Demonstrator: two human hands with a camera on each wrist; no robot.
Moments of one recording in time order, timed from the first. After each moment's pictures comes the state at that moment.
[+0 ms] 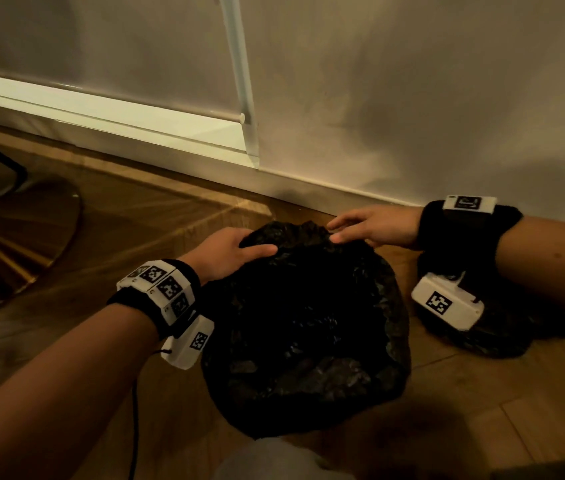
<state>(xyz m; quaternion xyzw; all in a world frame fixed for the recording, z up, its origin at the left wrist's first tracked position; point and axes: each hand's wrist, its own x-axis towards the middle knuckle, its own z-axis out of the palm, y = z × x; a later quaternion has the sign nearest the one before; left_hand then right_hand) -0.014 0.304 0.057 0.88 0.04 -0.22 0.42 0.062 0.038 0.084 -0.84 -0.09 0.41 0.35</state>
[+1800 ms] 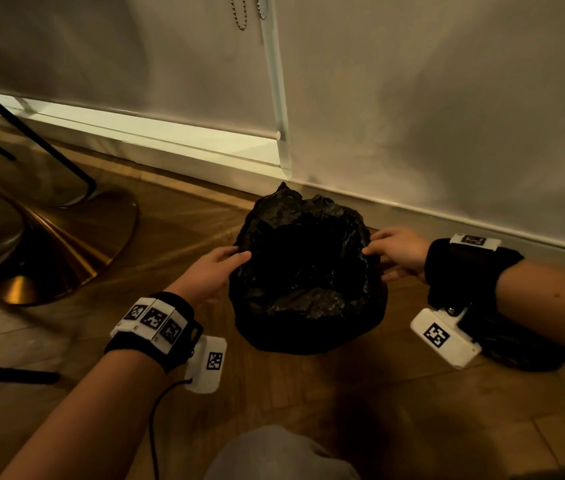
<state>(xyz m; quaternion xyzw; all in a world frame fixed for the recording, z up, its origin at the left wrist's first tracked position) -0.092 0.343 0.073 0.80 0.27 -0.16 0.51 0.012 0.040 0.070 -0.80 0.09 0.32 0.50</state>
